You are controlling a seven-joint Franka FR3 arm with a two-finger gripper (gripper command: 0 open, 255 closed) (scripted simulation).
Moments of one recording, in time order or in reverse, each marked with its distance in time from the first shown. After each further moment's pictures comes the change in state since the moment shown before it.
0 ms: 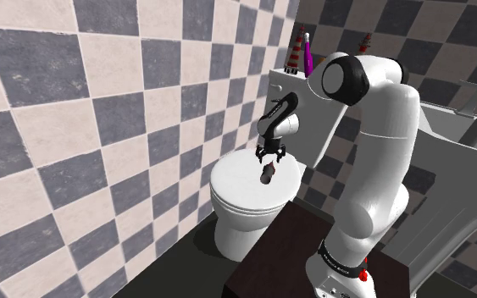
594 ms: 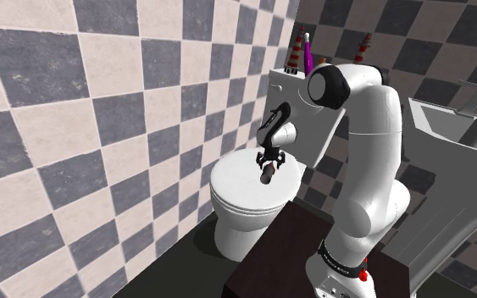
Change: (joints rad) arm -0.037 0.146 0.007 0.046 0.035 0.096 -0.007
